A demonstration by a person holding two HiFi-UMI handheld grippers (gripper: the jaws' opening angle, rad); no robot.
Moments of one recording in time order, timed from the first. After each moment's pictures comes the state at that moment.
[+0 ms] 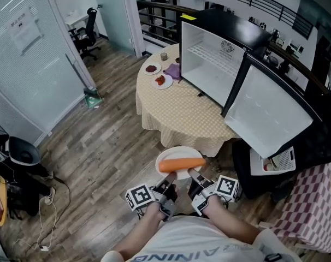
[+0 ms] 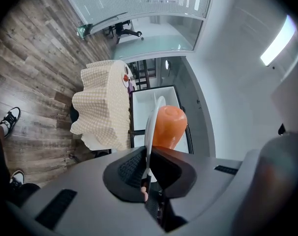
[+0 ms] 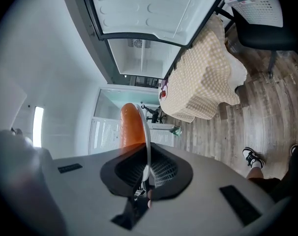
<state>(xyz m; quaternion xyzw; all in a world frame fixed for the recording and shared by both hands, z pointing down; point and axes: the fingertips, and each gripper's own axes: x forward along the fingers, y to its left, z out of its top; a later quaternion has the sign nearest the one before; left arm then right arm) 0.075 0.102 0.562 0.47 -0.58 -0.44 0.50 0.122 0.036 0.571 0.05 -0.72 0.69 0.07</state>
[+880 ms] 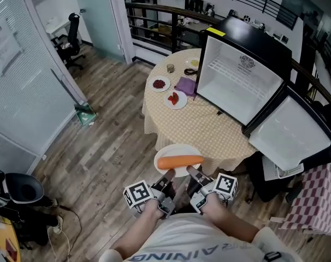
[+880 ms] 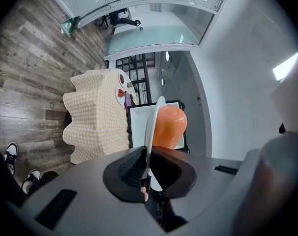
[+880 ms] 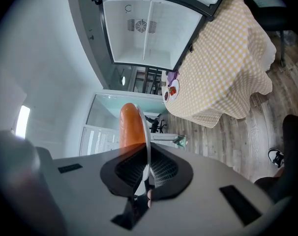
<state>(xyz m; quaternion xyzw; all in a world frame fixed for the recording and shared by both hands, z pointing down) -0.161 0.087 0.547 0.51 -0.54 -0.41 0.53 -0.105 0.030 0.553 0.11 -0.72 0.69 0.03</state>
